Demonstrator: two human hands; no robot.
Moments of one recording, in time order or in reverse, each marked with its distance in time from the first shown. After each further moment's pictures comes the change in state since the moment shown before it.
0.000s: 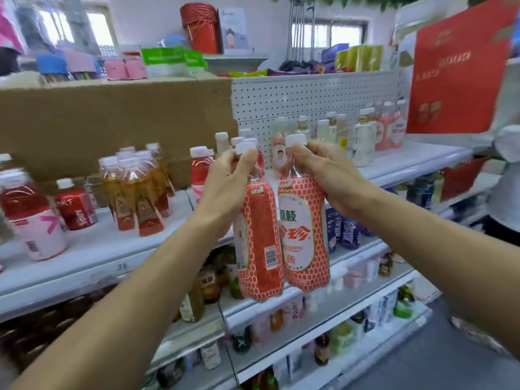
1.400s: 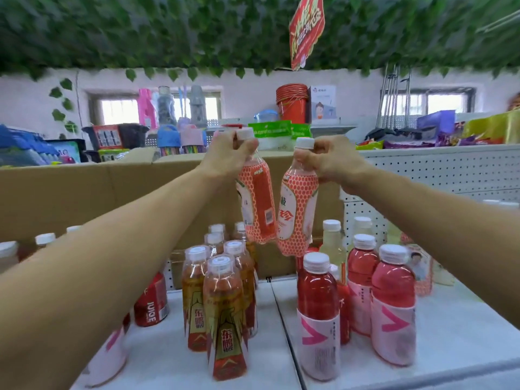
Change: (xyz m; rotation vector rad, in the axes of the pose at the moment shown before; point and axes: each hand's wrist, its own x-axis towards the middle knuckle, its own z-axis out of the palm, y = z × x) left_hand 0.293 0.003 -0.217 0.496 0.246 0.260; right_hand 0.323 -0.037 0.162 -0.202 -0.138 -0.262
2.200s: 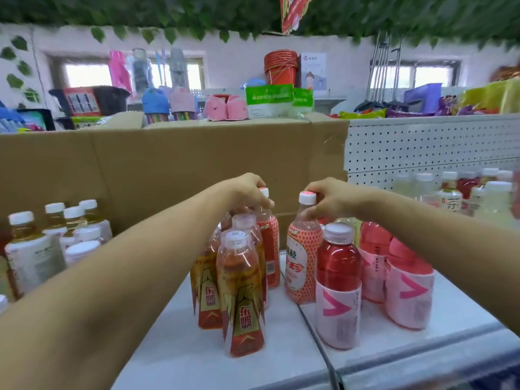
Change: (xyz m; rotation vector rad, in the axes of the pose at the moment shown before) left_hand -0.016 -0.095 0.049 0.308 -0.602 -0.382; right_hand -0.037 0.072 0.050 -0.428 -0.435 0.274
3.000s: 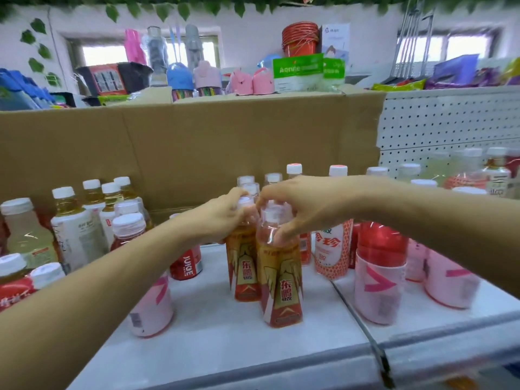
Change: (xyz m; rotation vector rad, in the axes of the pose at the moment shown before) left_hand -0.105 -0.101 -0.006 0.030 -0.006 0.031; right_hand -0.029 -0.102 0.064 -0.460 -0.226 -0.383
